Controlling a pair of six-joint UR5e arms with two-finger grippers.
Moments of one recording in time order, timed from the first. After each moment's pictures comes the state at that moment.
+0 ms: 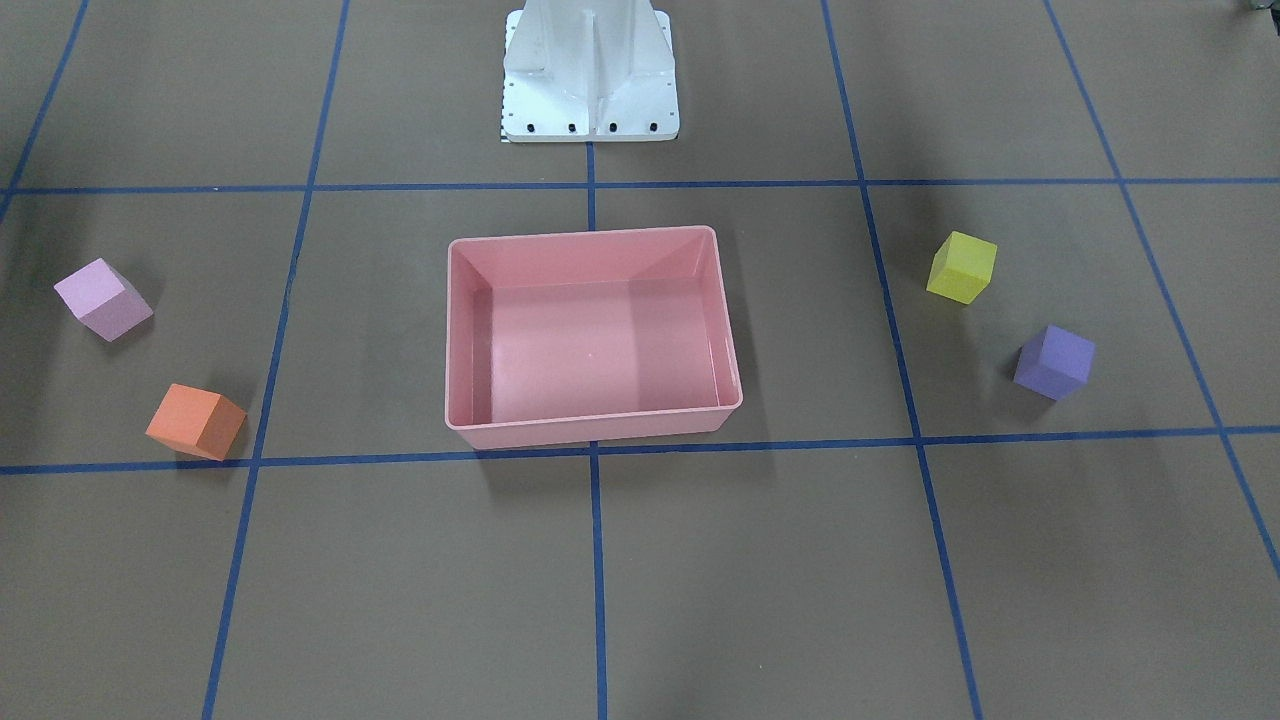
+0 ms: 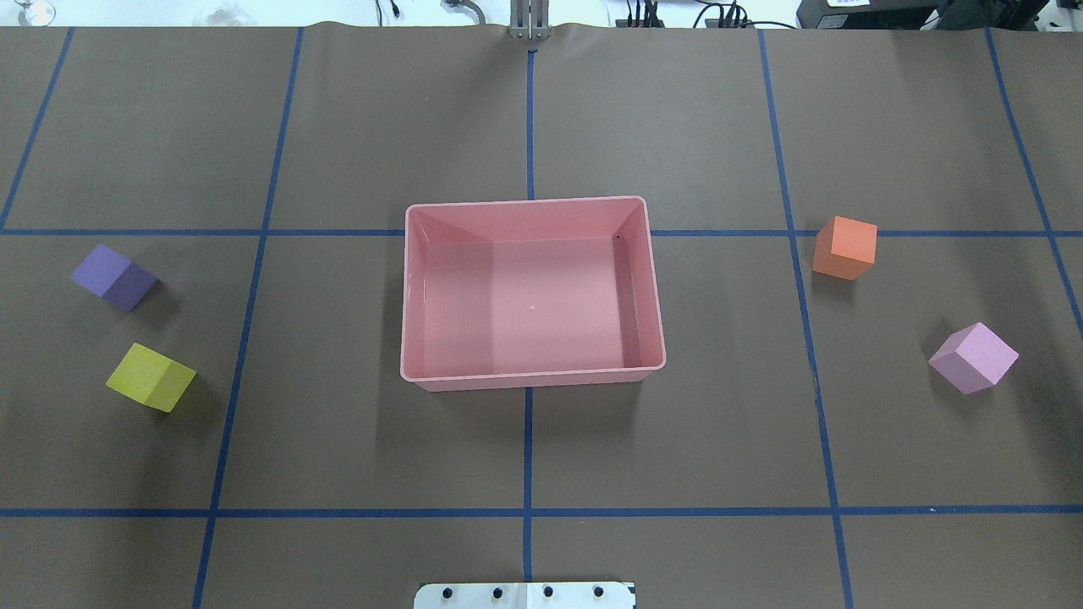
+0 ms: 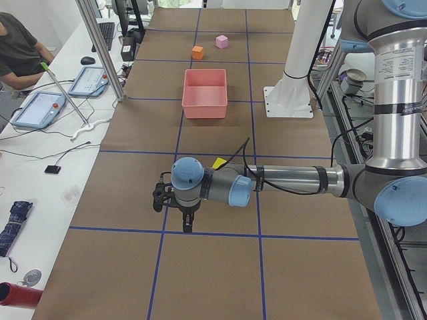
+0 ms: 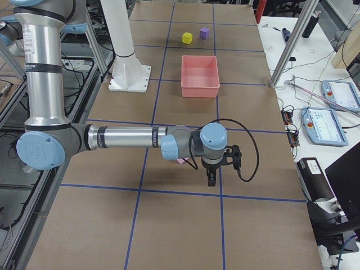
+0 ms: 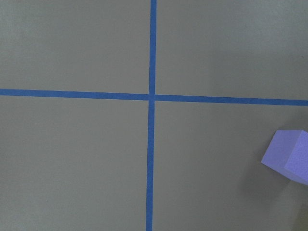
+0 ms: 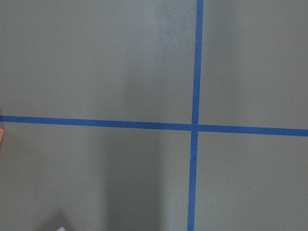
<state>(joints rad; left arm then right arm) -1.54 -1.48 -1.66 -1.75 -2.42 -0.18 1.54 -1.57 1.63 -1.45 2.42 0.12</state>
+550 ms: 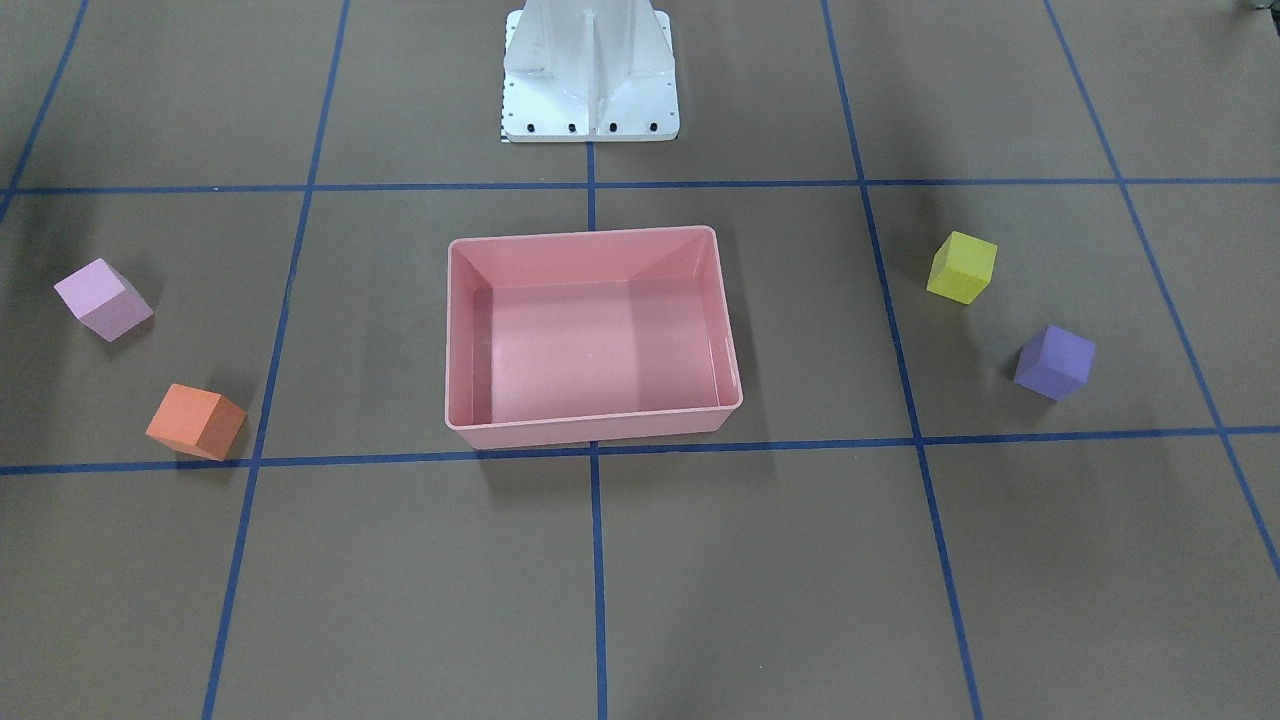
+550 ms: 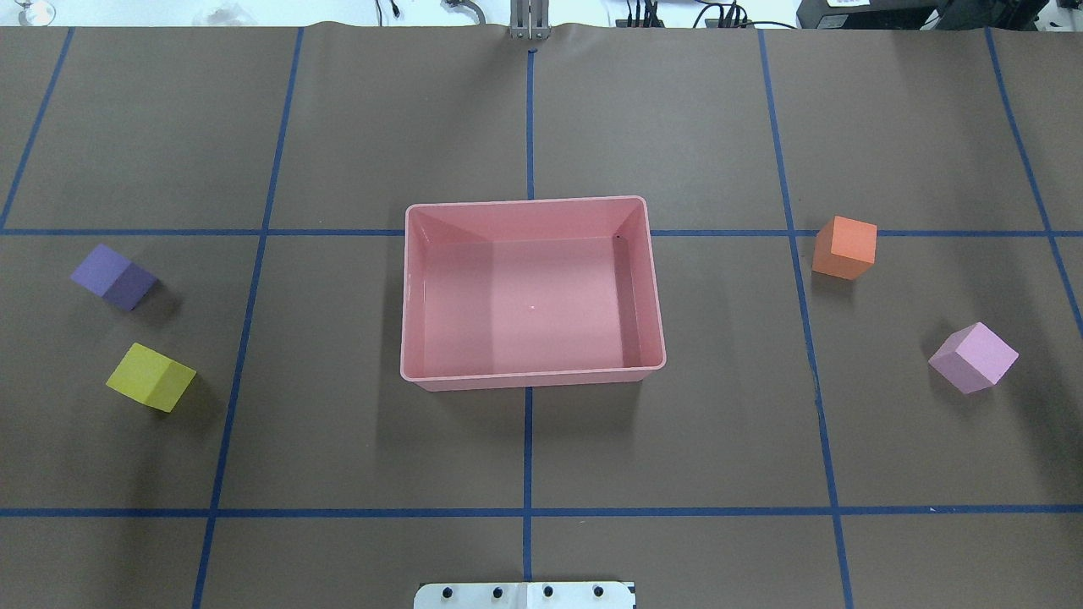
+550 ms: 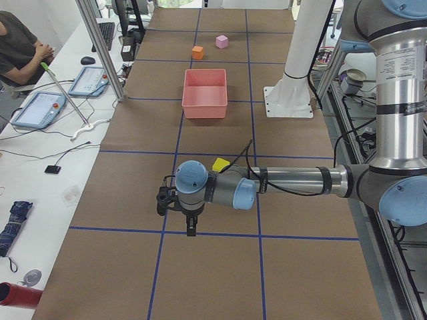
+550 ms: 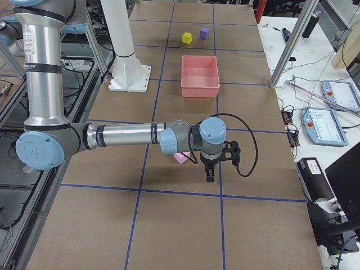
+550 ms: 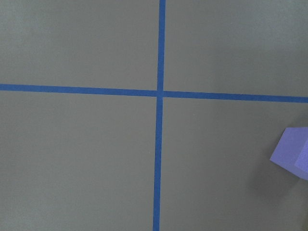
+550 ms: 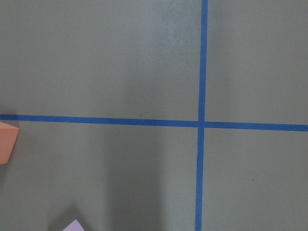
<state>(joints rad) -1.54 -1.44 -1.66 -1.76 -2.42 -0.18 1.53 -1.59 1.68 -1.50 2.42 0.12</state>
